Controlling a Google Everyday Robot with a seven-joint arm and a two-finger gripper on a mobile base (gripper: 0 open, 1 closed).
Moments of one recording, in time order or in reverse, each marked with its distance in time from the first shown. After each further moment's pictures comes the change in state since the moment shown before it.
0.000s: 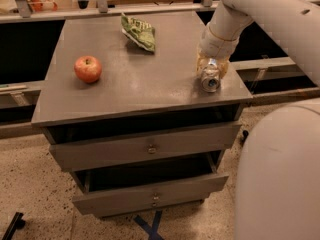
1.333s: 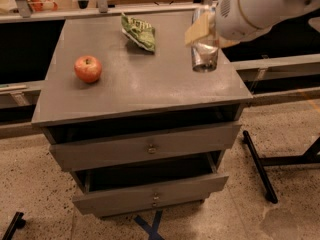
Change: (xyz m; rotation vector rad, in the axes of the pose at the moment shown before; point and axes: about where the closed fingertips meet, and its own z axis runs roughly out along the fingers) arm 0.069 0.059 -0.155 -0.212 -0.444 -0.225
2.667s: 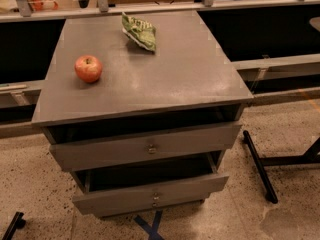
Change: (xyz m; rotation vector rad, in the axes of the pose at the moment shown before) arm -0.181 0.099 -0.068 -0.280 -0.235 0.273
